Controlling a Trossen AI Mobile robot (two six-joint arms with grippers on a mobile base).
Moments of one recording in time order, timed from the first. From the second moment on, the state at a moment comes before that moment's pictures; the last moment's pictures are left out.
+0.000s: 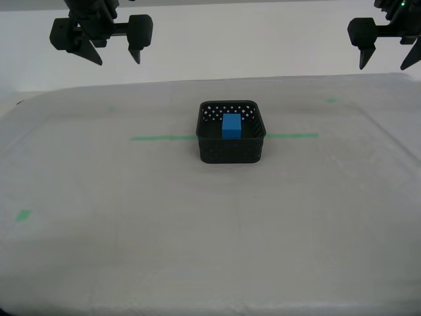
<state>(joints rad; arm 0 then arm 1) -0.03 1.91 1.47 -0.64 0.02 0.08 -0.23 1.80 1.31 -0.38 -0.12 -0.17</state>
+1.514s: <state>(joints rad) -0.03 1.91 1.47 -0.64 0.02 0.08 -0.23 1.80 1.31 -0.38 -0.12 -0.17</state>
